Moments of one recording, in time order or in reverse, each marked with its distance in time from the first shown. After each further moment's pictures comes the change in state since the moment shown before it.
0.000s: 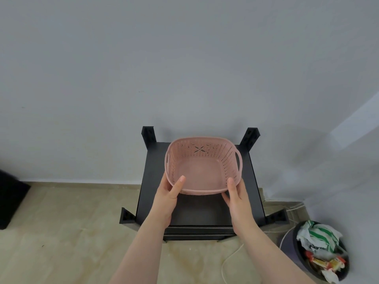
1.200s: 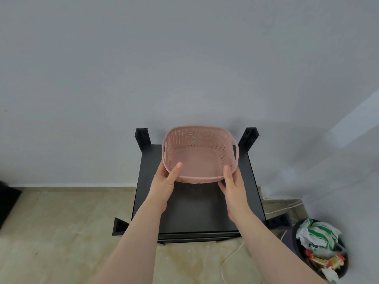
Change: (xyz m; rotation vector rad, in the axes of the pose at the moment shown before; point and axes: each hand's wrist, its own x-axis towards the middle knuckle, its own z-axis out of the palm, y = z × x) left_hand 0.044 0.022 0.004 0.099 0.018 0.040; right_hand 0.036 -0.011 0.015 0.040 0.020 -0.059
